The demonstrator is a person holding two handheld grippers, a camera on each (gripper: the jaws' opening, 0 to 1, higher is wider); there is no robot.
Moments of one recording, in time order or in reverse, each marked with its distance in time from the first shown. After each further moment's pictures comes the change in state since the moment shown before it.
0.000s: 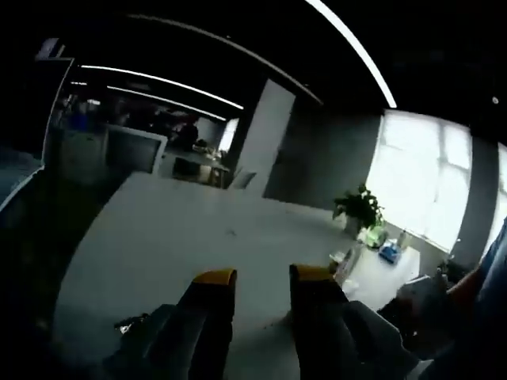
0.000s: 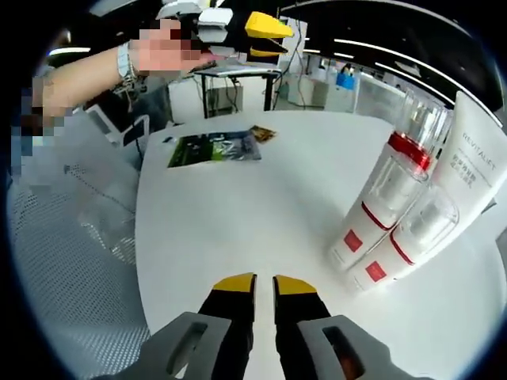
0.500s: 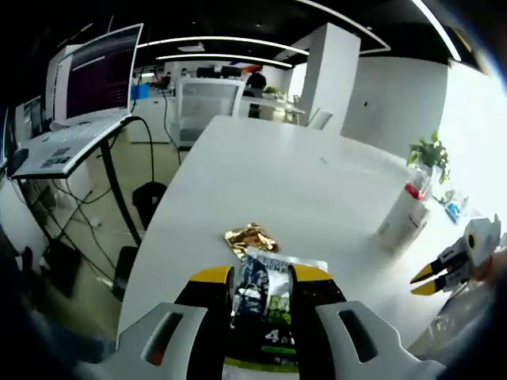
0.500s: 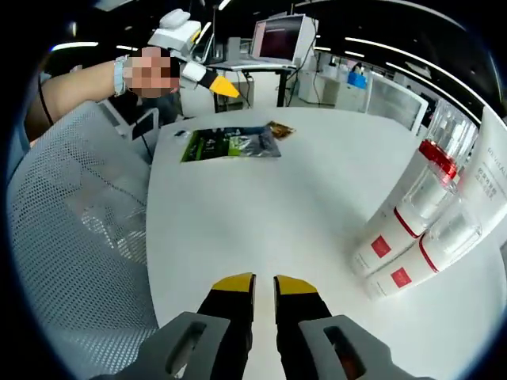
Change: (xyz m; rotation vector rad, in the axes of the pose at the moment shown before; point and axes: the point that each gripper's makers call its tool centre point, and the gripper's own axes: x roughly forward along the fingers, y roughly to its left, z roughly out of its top) left arm -0.058 0.094 -0.094 -0.029 0.299 0.333; right arm 0.008 0.020 0.000 -0.032 0.028 0.042
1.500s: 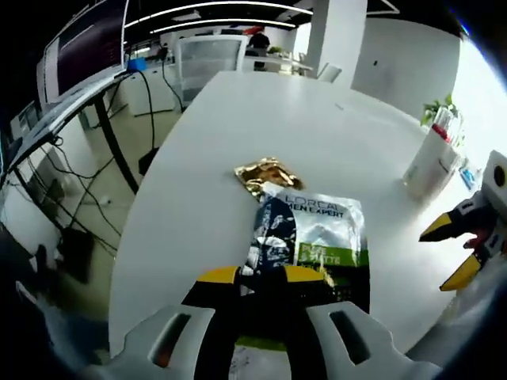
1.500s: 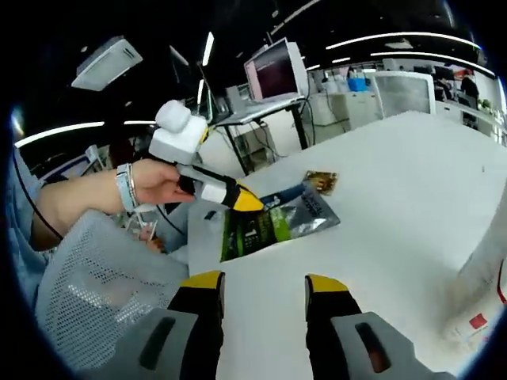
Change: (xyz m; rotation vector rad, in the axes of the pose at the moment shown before) left arm 0.021 0.021 -0.063 0.065 0.220 0.069; right arm 0.063 0.059 0.104 0.315 -0.211 0.287
